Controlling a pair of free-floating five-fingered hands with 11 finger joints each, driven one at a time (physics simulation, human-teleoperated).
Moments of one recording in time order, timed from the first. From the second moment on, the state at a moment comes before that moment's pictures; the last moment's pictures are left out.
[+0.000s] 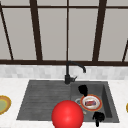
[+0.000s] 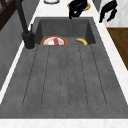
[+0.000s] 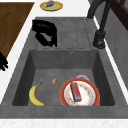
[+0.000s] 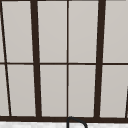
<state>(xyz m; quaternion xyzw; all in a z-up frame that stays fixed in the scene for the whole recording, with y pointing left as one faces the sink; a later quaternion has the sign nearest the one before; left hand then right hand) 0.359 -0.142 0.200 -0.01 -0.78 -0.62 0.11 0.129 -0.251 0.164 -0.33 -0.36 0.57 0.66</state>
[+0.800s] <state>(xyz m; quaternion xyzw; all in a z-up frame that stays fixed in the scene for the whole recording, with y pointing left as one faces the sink) 0.357 -0.190 0.148 -0.03 -0.77 -0.63 0.11 0.129 -0.251 0.164 -0.33 -0.36 0.57 0.66</state>
